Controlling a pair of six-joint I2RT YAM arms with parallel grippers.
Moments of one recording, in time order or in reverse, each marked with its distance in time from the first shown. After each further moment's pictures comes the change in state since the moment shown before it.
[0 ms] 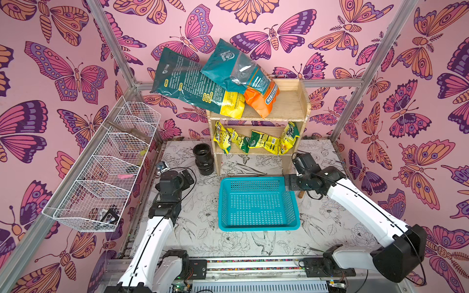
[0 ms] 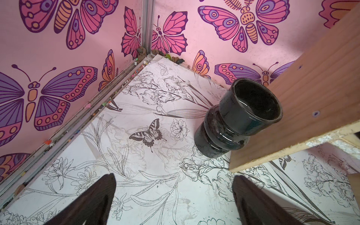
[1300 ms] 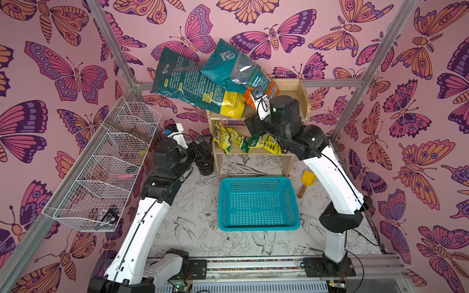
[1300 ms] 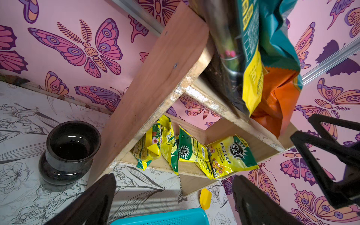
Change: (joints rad) left arm -0.185 0.164 0.557 -0.068 0.442 -0.241; right arm 0.298 0.624 1.307 0.116 0.256 -0.686
